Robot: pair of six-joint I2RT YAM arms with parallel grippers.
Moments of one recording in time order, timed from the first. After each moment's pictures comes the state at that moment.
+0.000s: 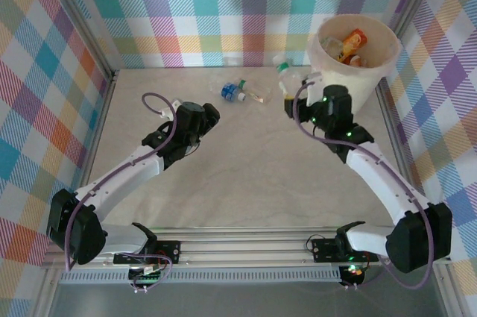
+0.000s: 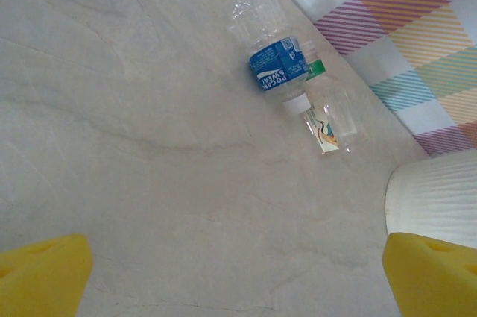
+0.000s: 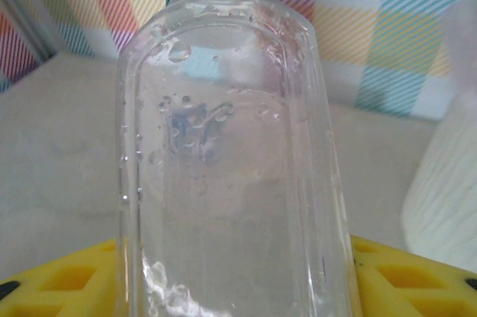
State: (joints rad) left arm -0.58 1.30 1.03 -0.40 -0.35 -1.11; right arm 0.33 1.22 1.03 -0.14 -0.11 0.04
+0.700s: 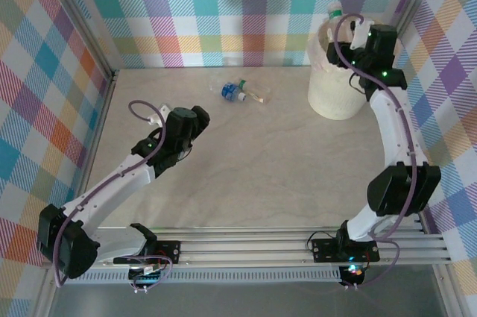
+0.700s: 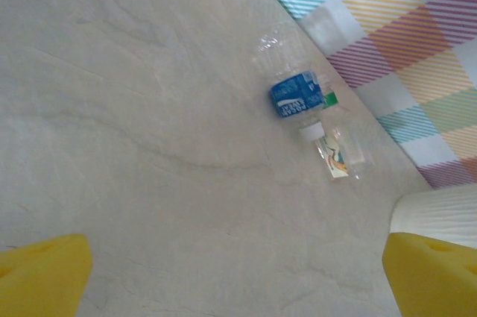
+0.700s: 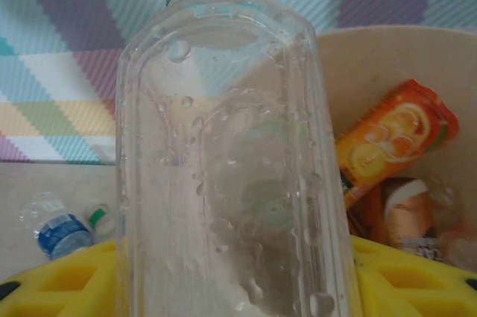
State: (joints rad) left arm -0.57 1.18 0.97 -0.45 -0.44 -1.15; right arm -0.02 1.64 1.75 -0.51 -0.18 0.05
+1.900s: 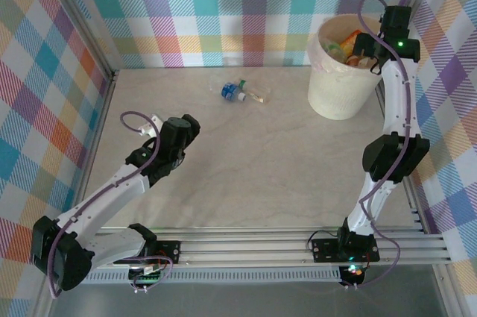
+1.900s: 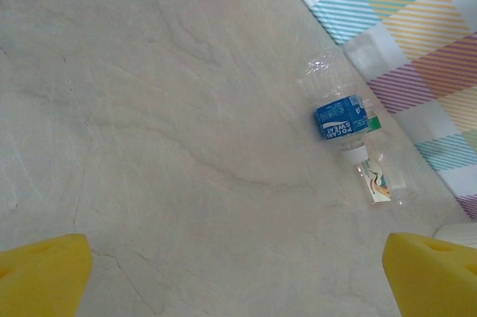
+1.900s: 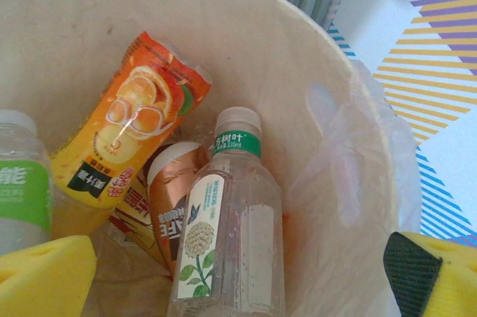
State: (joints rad) left arm -0.55 1.11 0.87 -0.48 -0.50 -1.18; right arm -0.12 1.98 2.28 -0.95 0.19 0.07
